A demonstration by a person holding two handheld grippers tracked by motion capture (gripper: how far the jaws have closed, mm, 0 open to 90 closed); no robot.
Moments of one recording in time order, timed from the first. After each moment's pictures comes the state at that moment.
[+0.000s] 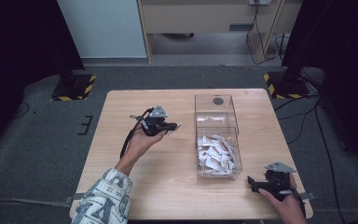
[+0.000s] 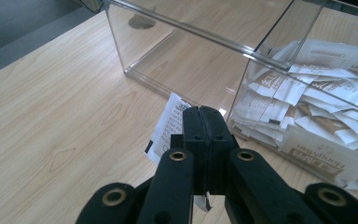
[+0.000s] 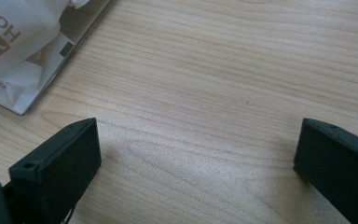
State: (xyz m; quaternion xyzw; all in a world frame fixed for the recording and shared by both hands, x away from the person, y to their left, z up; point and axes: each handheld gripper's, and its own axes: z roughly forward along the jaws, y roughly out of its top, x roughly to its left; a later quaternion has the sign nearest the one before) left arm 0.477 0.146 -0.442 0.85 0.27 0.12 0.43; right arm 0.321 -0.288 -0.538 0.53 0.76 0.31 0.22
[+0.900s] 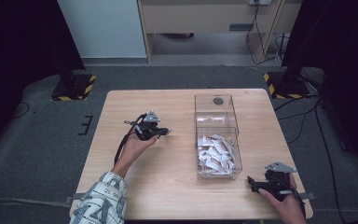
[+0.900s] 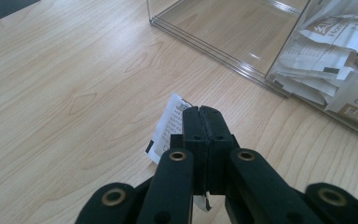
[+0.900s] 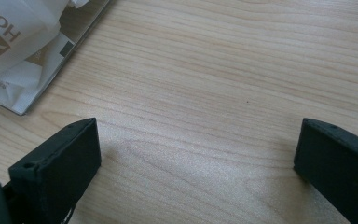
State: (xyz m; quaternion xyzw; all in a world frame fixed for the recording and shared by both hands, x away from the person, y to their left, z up) left arm 0.483 0.172 -0.478 0.86 0.30 0.12 0.40; right arm 0.321 -0.287 -0.538 0.53 0.76 0.31 0.22
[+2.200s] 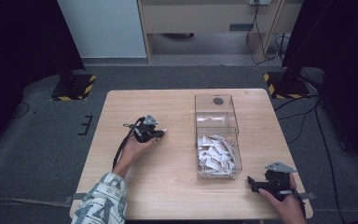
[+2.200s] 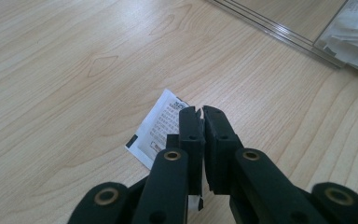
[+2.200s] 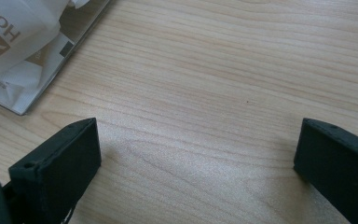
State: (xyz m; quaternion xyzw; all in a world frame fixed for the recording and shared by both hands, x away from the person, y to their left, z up) left arm 0.489 0.181 -0.503 0.86 0.33 0.13 0.37; right arm 0.321 -0.287 -0.538 0.53 0.76 0.31 0.22
